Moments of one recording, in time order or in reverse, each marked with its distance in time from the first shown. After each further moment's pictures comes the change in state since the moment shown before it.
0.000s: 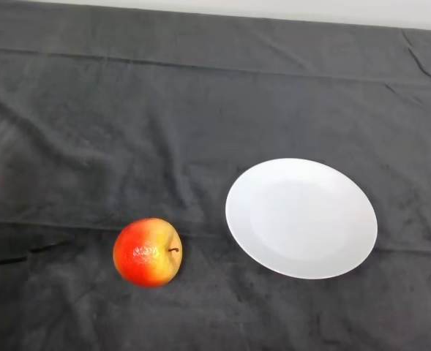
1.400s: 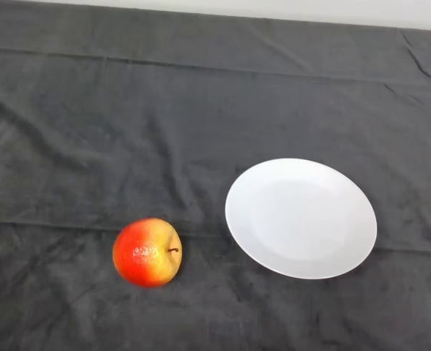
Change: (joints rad) left arm -0.281 0.099 0.326 0.957 -0.276 -0.385 -0.145; right arm -0.026 0.011 -0.051 0.042 -0.034 0.002 0.036
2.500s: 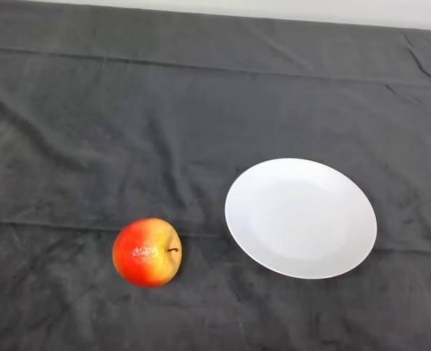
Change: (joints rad) left arm 0.043 0.000 0.080 0.000 -0.067 0.072 -0.014; right arm -0.003 0.013 -0.103 0.006 -0.072 0.018 0.053
